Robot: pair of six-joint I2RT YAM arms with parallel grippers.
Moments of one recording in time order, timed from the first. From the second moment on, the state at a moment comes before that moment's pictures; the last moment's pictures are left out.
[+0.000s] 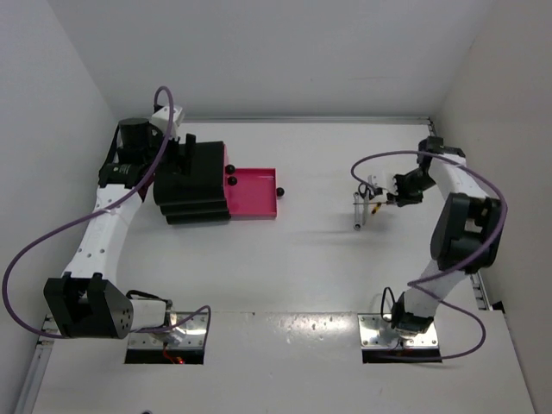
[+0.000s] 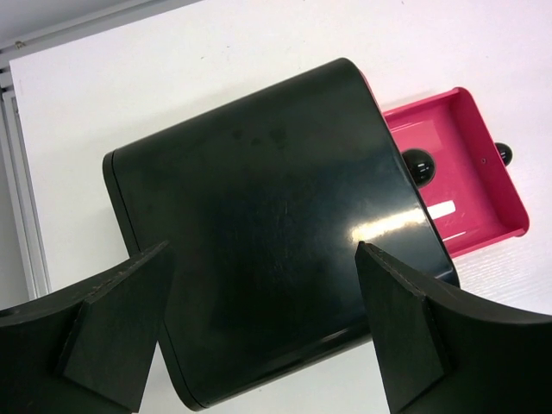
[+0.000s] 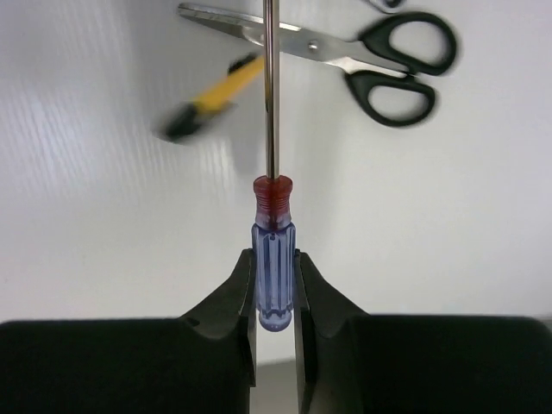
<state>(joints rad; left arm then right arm) -0.01 1.28 1.24 -0.46 0.19 0.18 -0.21 1.81 1.31 -0.99 -0.34 -1.81</state>
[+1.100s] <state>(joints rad) -0.01 1.23 1.17 -0.44 0.19 0.15 0.44 2.24 2.15 -1.22 -0.44 -0.52</state>
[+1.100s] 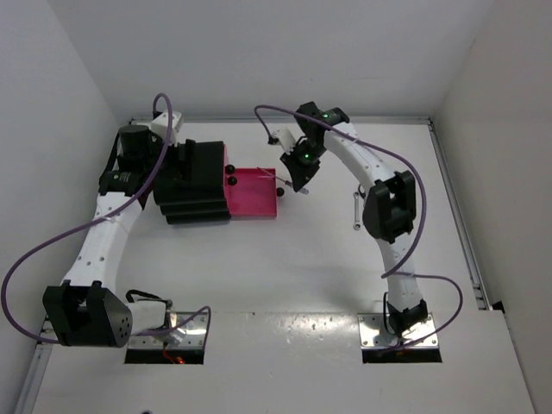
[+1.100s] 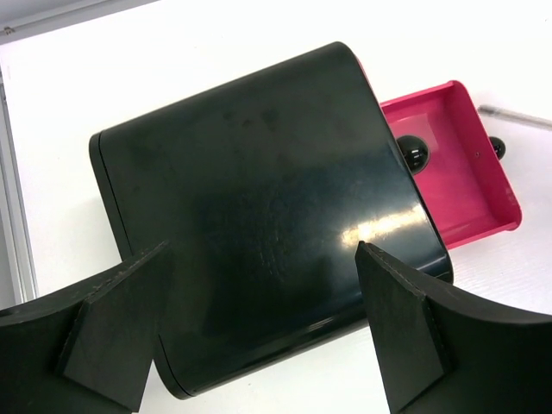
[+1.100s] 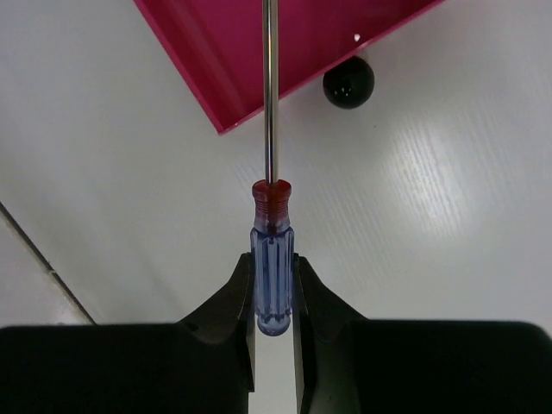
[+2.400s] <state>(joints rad) 0.00 1.26 1.13 -0.39 0.21 0.15 0.59 2.52 2.37 -1.10 -0.36 -0.26</state>
